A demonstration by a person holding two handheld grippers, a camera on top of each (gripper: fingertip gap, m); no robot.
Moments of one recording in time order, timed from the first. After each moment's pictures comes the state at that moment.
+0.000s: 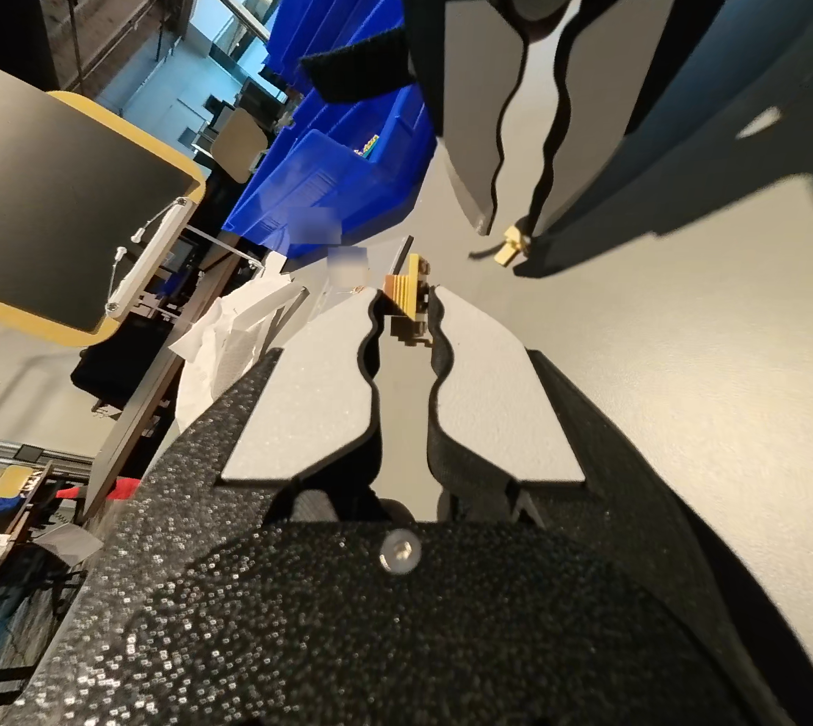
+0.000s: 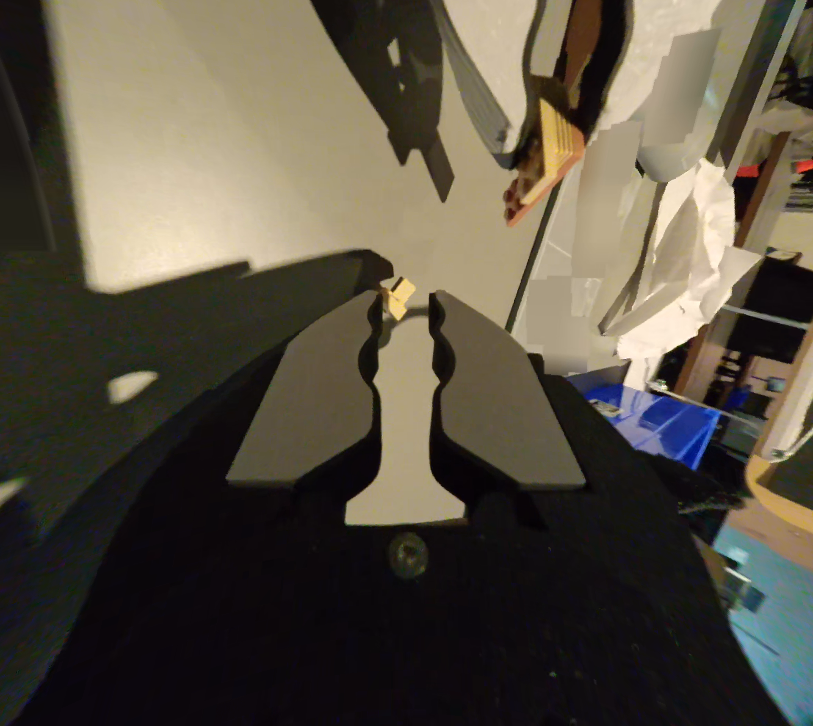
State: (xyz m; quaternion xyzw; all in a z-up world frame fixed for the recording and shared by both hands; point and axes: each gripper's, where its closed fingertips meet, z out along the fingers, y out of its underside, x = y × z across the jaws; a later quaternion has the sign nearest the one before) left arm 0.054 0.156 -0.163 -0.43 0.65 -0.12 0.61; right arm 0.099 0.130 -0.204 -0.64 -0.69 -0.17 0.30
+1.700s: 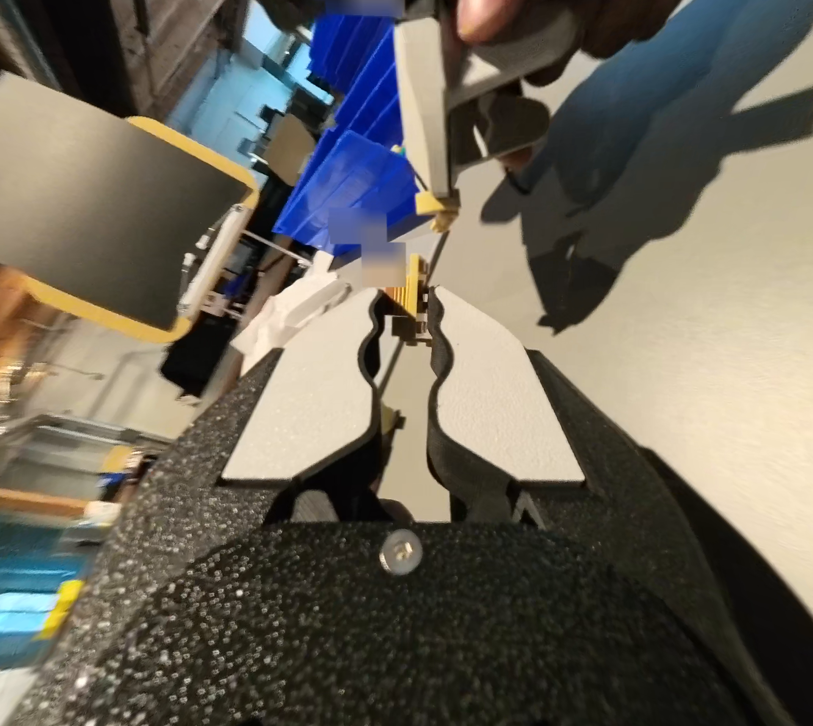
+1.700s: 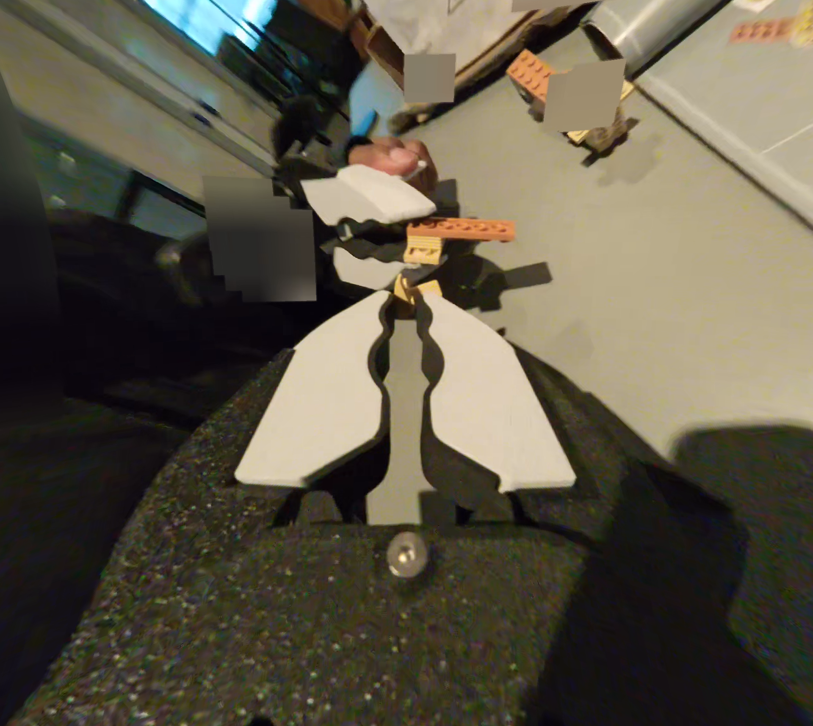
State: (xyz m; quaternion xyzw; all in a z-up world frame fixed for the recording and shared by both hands) left arm 0.051 0.162 -0.155 -0.41 0.64 -0.06 0.65; right arm 0.065 0.135 -0.145 -0.77 -0.22 0.53 0.26
